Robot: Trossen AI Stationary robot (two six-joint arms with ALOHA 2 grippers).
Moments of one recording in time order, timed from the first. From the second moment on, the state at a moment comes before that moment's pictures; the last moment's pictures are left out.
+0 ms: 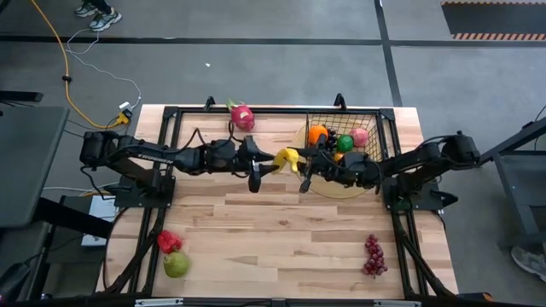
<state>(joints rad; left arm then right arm) 0.18 1.41 0.76 0.41 -0.08 -0.28 0.09 1.41 0.67 0.92 0.40 -0.19</state>
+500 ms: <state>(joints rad) 0.30 1.04 0.80 0.01 -0.09 -0.10 0.08 1.01 0.67 0.15 0.67 -0.16</state>
